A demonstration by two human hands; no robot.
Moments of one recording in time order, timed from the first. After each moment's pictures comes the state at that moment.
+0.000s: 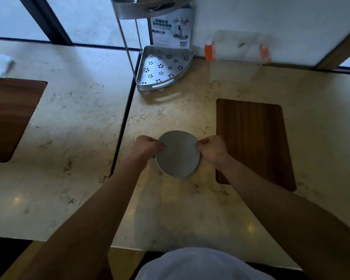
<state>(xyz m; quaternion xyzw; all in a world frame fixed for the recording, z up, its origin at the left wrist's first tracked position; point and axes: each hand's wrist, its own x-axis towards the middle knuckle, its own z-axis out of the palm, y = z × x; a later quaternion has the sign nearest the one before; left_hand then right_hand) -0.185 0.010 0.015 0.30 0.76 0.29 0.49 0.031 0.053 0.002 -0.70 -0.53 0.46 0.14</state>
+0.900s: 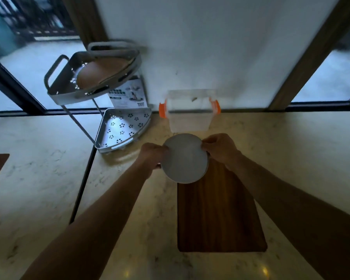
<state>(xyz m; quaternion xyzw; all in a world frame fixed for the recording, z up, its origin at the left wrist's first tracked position) -0.040 0.192 0.083 0.31 0.71 0.35 0.53 0.185 0.224 0.085 -0.67 -0.56 0.42 0.25</state>
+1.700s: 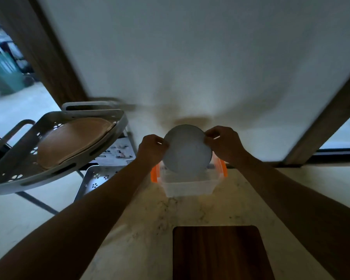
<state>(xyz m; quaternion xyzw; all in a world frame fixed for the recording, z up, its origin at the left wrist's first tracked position) -0.037 0.445 0.122 0.50 0.70 0.37 0.35 0.192 0.467 0.130 -0.60 -0.69 0.25 0.33</state>
